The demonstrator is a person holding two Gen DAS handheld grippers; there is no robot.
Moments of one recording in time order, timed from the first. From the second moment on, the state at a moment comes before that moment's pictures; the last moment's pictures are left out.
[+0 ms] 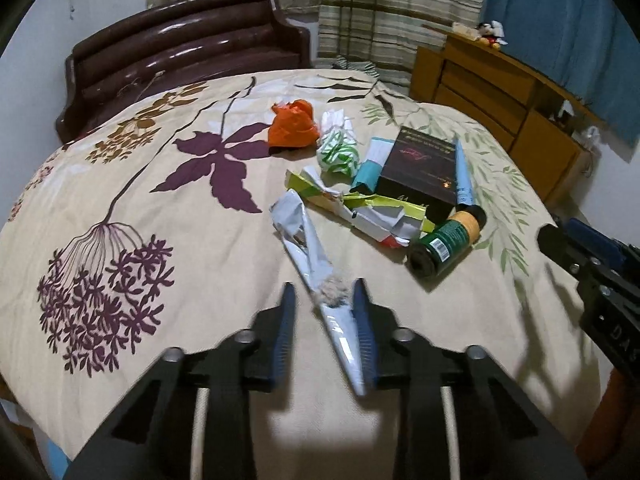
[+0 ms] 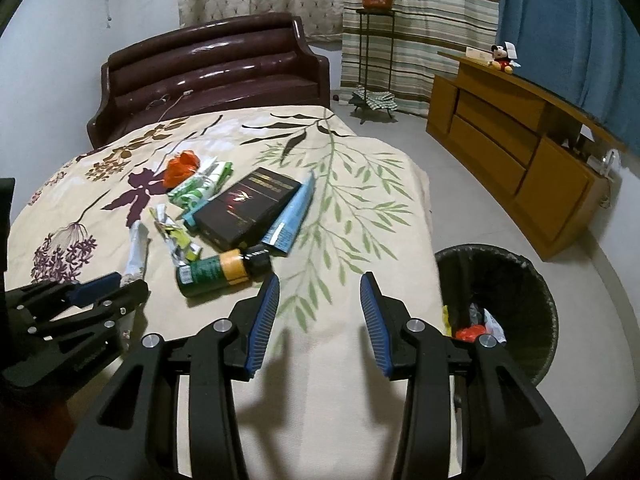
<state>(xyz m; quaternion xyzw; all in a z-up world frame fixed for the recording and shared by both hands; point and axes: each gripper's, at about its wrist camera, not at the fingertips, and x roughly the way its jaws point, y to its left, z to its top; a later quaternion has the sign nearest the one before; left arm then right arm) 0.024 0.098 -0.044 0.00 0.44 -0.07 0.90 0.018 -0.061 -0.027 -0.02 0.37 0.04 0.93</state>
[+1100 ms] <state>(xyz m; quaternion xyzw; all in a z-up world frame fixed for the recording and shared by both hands) 0.030 0.154 -0.040 -0.03 0.44 -0.09 0.89 0.041 -0.006 -0.040 -0.04 0.39 0.01 0.92</state>
